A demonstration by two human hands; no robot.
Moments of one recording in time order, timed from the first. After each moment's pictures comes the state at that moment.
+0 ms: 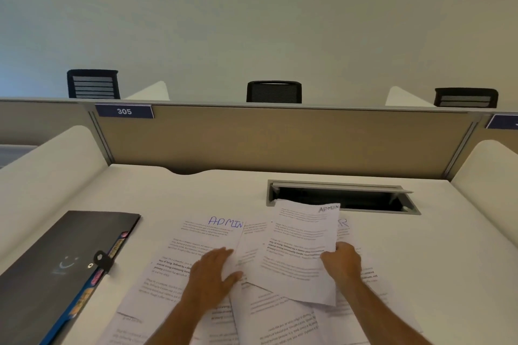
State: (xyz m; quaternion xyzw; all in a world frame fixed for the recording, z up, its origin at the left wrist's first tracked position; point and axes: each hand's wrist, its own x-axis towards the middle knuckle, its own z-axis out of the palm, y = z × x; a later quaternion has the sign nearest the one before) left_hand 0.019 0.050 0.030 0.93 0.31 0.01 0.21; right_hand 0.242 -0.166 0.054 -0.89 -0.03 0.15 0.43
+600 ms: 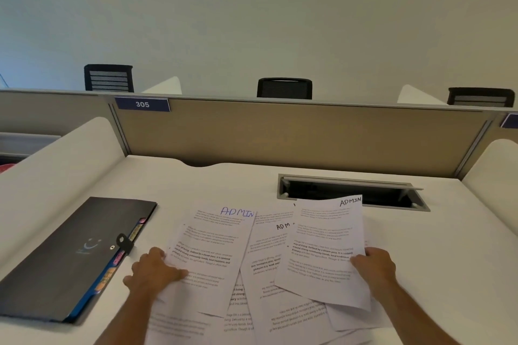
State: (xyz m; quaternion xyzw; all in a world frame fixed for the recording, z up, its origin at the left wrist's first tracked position) left_hand -0.080 0.134 0.041 0.76 0.60 -0.01 0.26; right_hand 0.237 -0.217 0.062 -0.90 -0.02 0.15 0.41
